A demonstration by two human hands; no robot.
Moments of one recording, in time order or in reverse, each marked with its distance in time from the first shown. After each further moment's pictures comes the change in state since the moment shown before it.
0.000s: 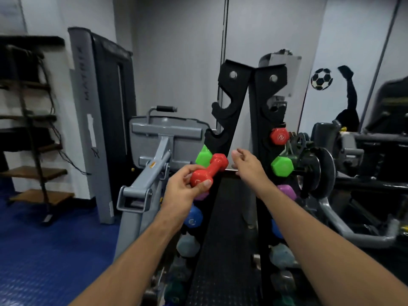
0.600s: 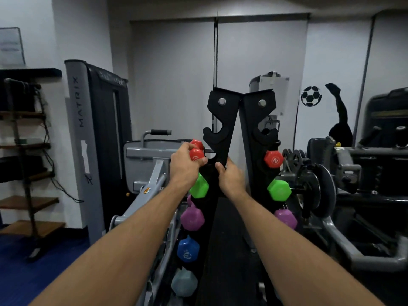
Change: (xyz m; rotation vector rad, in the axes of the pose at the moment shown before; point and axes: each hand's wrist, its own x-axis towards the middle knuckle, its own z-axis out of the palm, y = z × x) left_hand 0.137 0.042 0.037 0.643 0.213 0.181; right_hand 0.052 -0.022 0.033 -0.205 0.176 -0.057
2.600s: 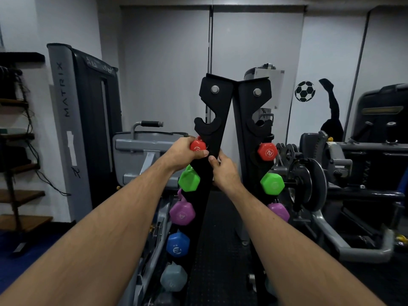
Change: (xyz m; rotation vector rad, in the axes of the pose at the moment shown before) left_hand 0.039 -0.011 0.012 -0.014 -0.506 -0.001; right_hand -0.006 0.004 -0.008 0.173 -0.129 0.014
